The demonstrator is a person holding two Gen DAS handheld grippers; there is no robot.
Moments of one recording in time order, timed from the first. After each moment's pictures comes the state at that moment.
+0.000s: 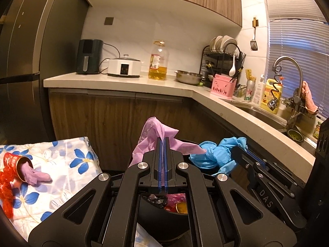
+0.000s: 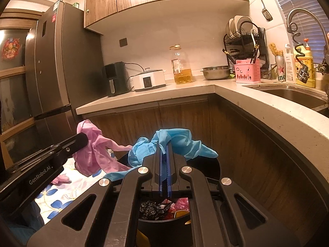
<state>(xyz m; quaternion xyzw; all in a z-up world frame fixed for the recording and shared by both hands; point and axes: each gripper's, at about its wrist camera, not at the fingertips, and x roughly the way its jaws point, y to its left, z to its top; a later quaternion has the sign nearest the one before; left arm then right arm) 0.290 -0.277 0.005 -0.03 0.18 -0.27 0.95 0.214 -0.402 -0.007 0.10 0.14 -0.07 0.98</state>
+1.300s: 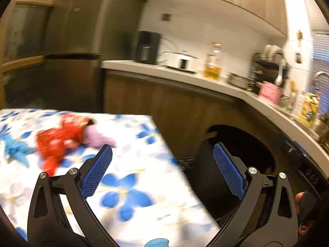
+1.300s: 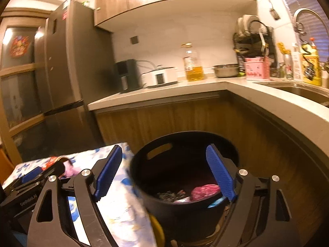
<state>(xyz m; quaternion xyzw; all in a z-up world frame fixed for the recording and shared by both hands) 0.250 -0.154 -0.031 -0.07 0.20 -0.08 0.97 0.199 -0.359 -0.010 0.10 0.14 -0.03 0.98</state>
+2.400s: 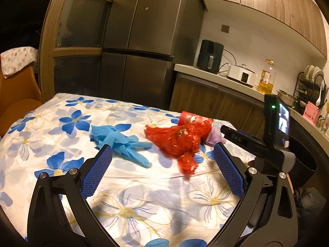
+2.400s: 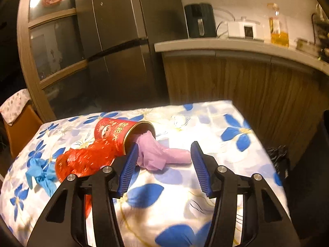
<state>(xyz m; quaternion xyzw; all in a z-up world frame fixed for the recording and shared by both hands) 0.204 0.049 -0.046 -0.11 0.20 0.06 0.97 0.370 -0.124 -0.073 0.06 0.30 0.16 0.94</state>
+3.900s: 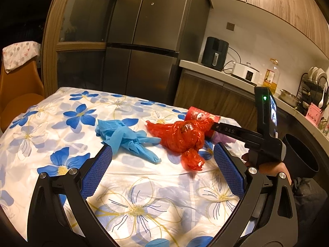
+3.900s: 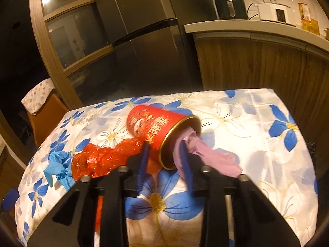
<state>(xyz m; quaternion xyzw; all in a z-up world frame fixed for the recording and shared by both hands) 0.206 0.061 -0.053 -0.12 0.22 0.07 0.97 0.388 -0.087 -0.081 0.06 0.34 0.26 0.90</state>
